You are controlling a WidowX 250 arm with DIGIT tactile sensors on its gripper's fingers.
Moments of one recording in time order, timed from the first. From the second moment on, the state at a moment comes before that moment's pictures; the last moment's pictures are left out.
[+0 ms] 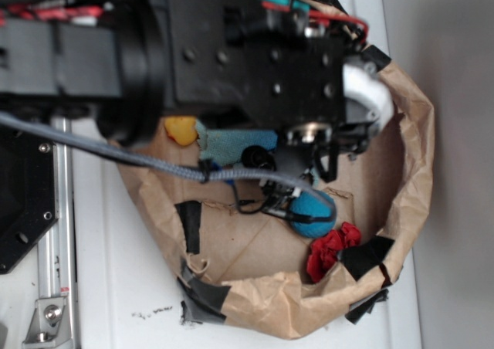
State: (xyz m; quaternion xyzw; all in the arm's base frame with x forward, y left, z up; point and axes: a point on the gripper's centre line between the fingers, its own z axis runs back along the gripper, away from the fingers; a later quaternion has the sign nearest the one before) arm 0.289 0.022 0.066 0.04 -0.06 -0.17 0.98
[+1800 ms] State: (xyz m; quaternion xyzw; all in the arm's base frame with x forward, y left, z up) arm 0.278 0.006 0.035 -0.03 -0.04 -0.17 0.98
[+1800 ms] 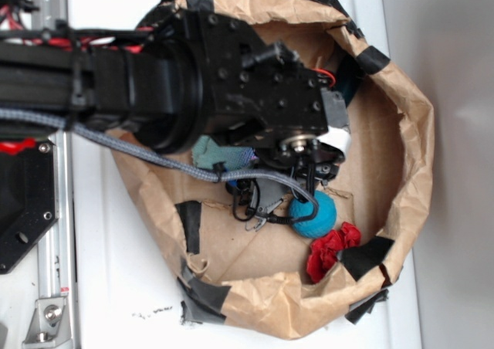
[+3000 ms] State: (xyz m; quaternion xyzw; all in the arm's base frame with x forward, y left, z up) arm 0.262 0.014 0.187 -0.03 -0.04 -0.13 0.99
